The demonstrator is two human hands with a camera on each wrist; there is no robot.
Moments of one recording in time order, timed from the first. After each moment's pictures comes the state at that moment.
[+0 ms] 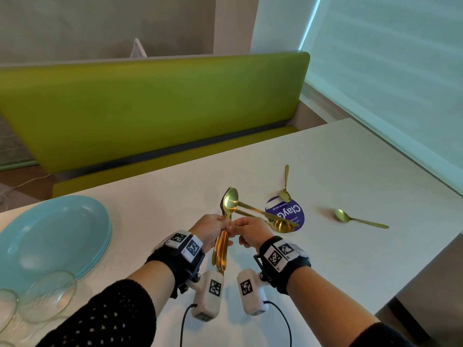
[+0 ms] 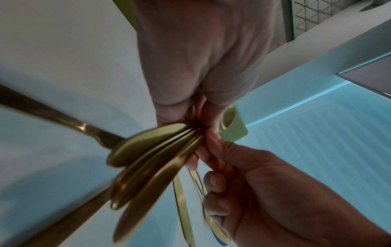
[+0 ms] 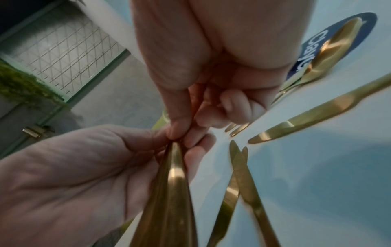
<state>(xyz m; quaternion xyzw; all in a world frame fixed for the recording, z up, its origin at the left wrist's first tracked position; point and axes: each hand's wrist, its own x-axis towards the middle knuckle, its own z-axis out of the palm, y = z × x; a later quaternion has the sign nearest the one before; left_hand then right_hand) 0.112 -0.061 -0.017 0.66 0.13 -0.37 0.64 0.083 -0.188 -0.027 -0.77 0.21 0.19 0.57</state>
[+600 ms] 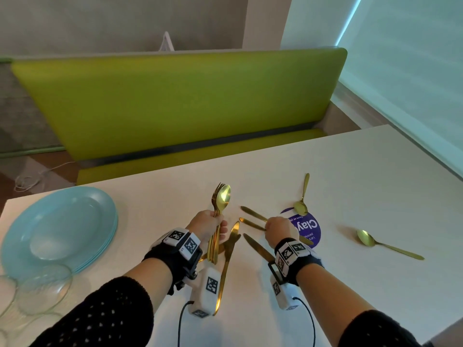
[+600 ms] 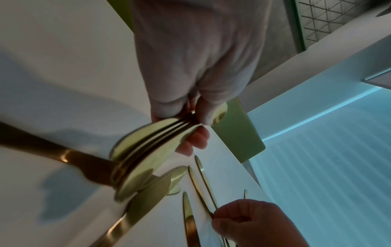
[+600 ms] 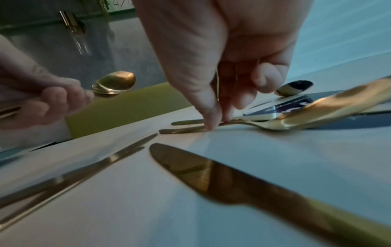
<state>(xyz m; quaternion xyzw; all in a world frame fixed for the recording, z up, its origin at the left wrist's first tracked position) 0.145 -0.062 -0.035 0.66 0.24 -0.28 0.65 0.134 -0.243 -0.062 -0.97 0.14 0.19 0.05</state>
